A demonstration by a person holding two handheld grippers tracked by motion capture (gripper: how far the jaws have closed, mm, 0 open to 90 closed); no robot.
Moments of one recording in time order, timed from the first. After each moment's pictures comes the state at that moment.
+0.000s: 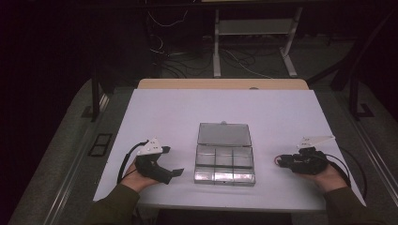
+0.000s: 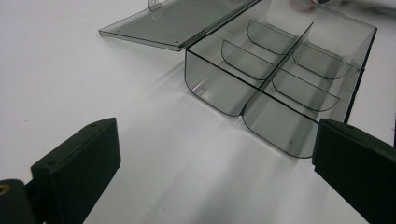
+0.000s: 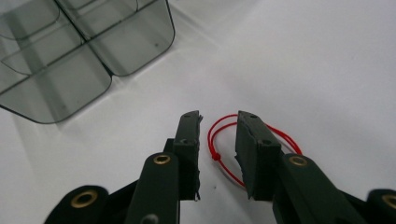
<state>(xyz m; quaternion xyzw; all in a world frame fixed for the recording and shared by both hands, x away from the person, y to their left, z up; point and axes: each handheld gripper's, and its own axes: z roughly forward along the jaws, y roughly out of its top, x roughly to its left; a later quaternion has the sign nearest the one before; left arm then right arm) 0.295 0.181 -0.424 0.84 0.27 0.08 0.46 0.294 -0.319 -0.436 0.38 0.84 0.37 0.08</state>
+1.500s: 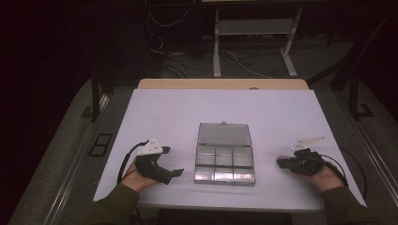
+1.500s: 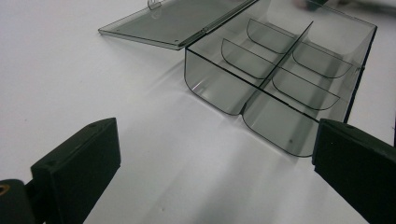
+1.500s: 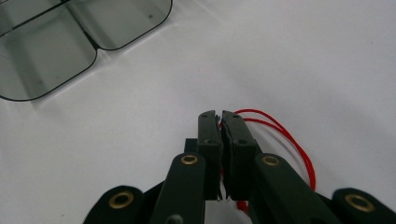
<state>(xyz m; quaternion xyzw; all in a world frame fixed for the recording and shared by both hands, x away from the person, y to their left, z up) 0.295 0.181 -0.424 0.84 0.27 0.08 0.46 0.297 -0.312 -0.445 0.37 0.86 0.33 0.08</state>
